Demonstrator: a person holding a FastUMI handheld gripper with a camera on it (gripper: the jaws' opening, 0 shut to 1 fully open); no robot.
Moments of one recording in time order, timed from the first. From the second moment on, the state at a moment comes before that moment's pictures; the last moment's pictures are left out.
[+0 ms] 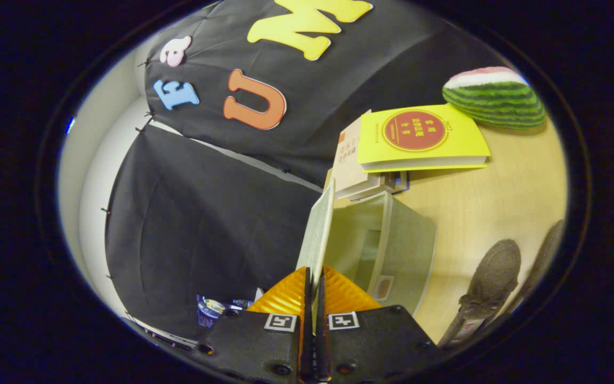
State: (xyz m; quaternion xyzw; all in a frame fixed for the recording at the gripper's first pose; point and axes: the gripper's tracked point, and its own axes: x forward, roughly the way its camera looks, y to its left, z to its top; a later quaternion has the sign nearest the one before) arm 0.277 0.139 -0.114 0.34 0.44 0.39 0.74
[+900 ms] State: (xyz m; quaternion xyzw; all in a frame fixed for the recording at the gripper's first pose) arm 0.243 0.274 -0.026 0.25 0.41 0.38 0.79
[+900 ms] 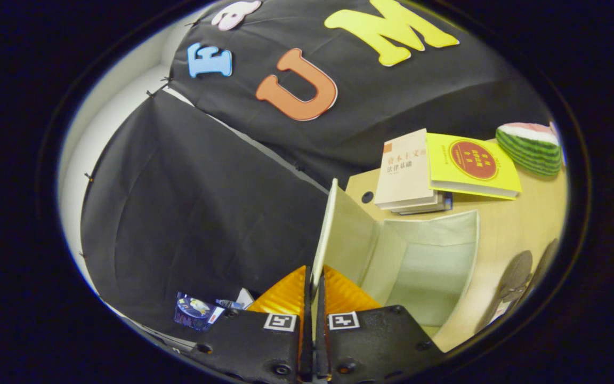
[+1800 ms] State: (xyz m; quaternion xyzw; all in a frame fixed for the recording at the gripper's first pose) arm 0.223 0.275 -0.048 0.11 0.40 0.31 0.86
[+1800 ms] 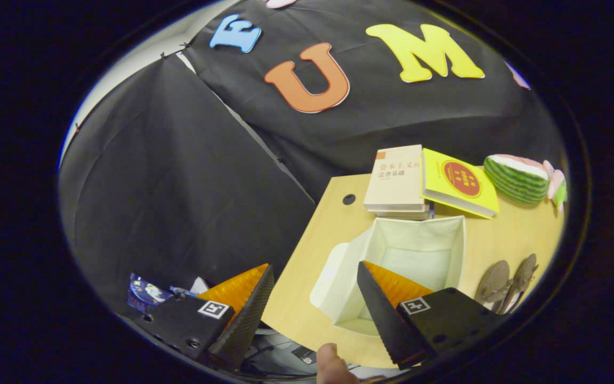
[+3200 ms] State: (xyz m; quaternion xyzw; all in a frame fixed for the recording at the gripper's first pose) arm 0.208 -0.048 -0.284 -0.11 0.60 0.07 0.79
